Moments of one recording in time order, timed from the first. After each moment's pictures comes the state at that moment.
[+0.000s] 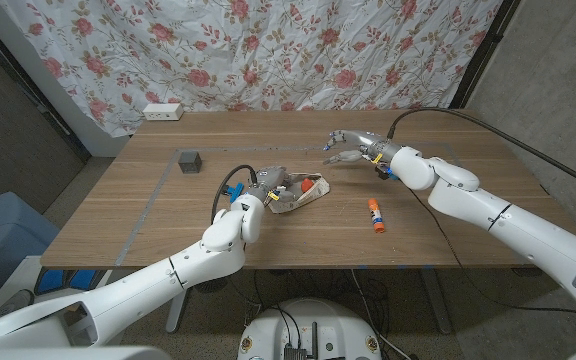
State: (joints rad) left arm 0.78 0.66 0.90 -1.92 0.74 0.70 0.02; left_hand 0.70 -0.14 0.34 -0.15 0.18 0.63 -0.04 0.17 0.18 0.19 -0.02 0.18 0.17 0.13 0.01 0.17 0.17 0.09 0.05 0.18 0.17; right arm -0.64 -0.79 -0.71 -1.75 -0.41 -0.10 0.11; right_hand 0.70 -0.10 0.42 -0.18 0.19 0.53 -0.15 0.34 0.23 0.14 -0.02 0.19 0.19 0.06 0.04 0.22 0.20 0.29 0.08 0.19 0.17
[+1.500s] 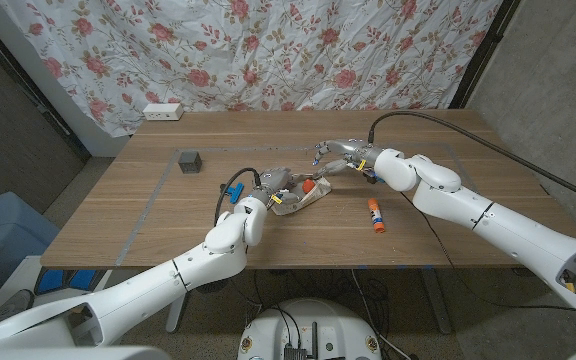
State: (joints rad) left arm 0.78 0.64 0.90 -1.88 0.75 0.66 0.04; left_hand 0.69 -0.13 0.34 -0.15 0.18 0.63 -0.04 0.18 0.18 0.19 -0.02 0.19 0.17 0.12 0.00 0.17 0.17 0.09 0.05 0.18 0.17; right arm -0.60 -0.75 -0.79 -1.77 -0.54 -0.14 0.23; right_hand 0.69 -0.11 0.41 -0.17 0.18 0.59 -0.15 0.39 0.24 0.14 -0.02 0.19 0.19 0.07 0.04 0.22 0.21 0.30 0.07 0.19 0.17
